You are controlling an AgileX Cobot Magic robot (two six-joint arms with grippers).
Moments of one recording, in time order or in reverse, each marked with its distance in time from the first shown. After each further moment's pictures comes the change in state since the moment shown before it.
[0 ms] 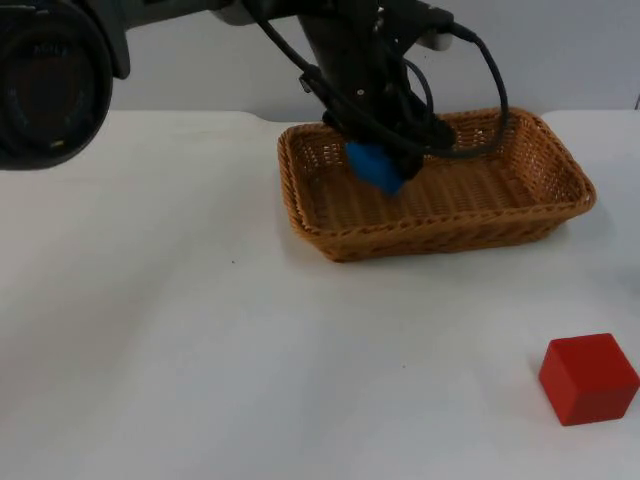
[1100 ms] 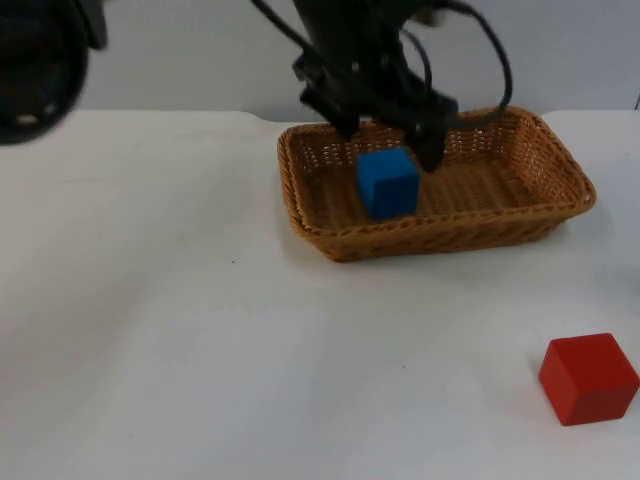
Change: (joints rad) right arm 0.000 0.000 0.000 0.000 0.014 0.002; left arm 0.006 -0.088 -0.006 -0.052 0.142 -0.008
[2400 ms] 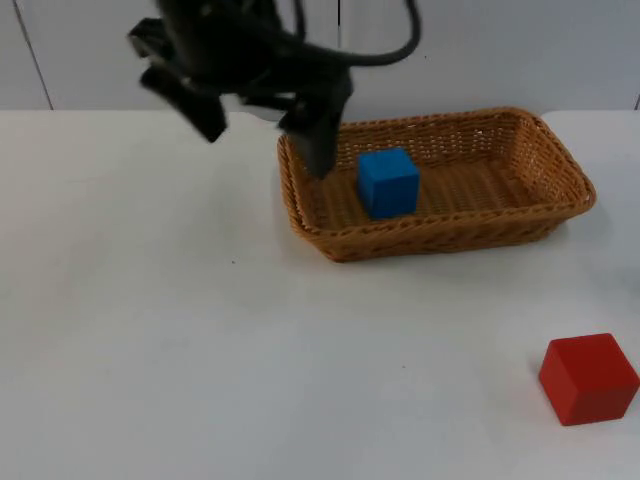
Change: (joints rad) right arm 0.000 0.000 0.000 0.000 0.004 0.000; left arm 0.031 -0.635 0.880 0.099 -0.130 -0.173
